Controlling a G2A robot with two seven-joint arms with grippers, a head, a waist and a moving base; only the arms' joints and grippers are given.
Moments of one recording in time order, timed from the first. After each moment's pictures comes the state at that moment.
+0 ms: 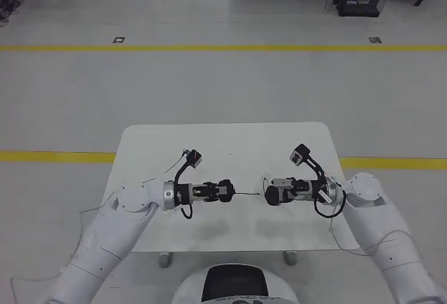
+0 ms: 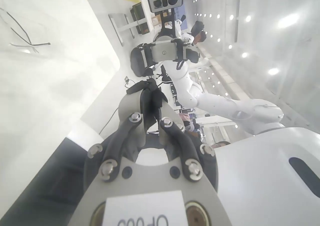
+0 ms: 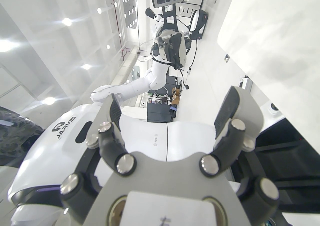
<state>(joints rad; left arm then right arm) 1.30 -1.11 -1.07 -1.47 -0.32 -0.33 -1.03 -1.31 -1.11 1.27 -1.33 0.49 -0.23 1.38</state>
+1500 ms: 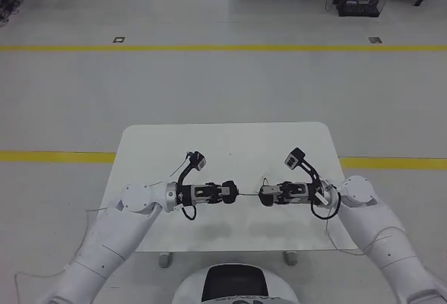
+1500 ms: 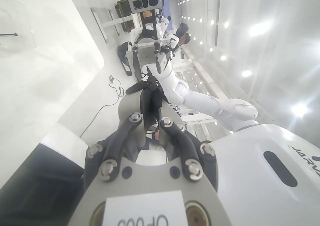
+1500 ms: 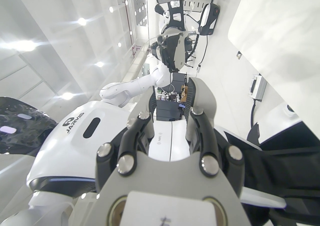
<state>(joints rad) 1.27 -1.12 -1.03 -1.42 -0.44 -0.34 -1.06 -1.25 -1.07 1.13 -1.24 0.62 -0.29 1.37</state>
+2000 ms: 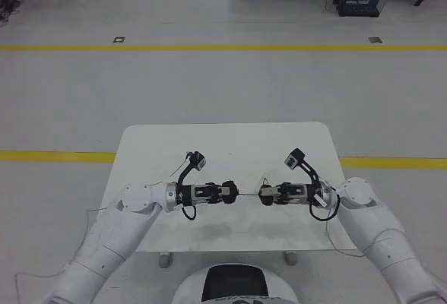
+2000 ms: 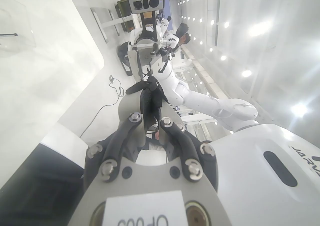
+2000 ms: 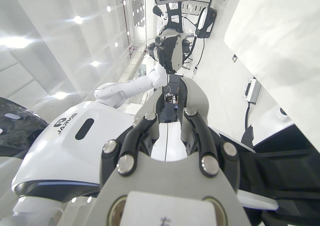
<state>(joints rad) 1.27 -1.12 -1.03 -1.42 -0.44 -0.34 -1.06 -1.27 -1.07 1.13 -1.25 0.60 -0.32 1.35</state>
